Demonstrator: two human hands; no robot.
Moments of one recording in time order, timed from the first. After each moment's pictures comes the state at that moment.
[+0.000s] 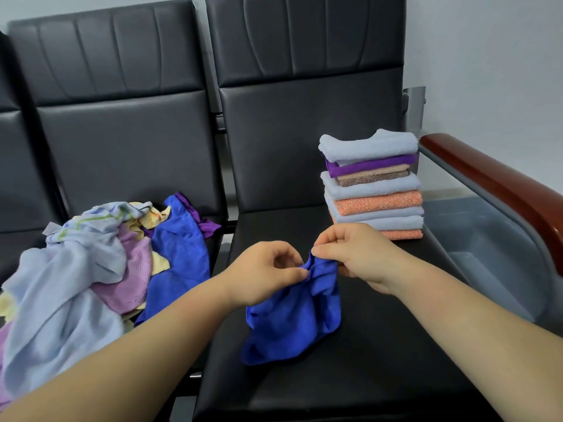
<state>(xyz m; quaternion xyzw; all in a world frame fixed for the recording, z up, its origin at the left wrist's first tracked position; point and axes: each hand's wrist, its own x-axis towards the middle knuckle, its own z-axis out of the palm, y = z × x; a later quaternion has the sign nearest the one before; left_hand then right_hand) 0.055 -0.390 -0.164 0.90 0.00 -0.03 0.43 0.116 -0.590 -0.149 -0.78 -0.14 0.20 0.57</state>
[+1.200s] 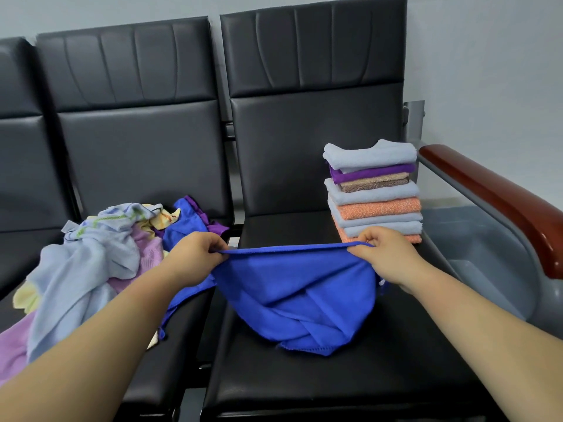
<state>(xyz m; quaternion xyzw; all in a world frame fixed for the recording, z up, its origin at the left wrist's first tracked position) 0.038 -0.282 -0.158 0.95 0.15 0.06 0.27 0.145 -0.627 -0.182 -0.87 -0.10 0.05 0.47</state>
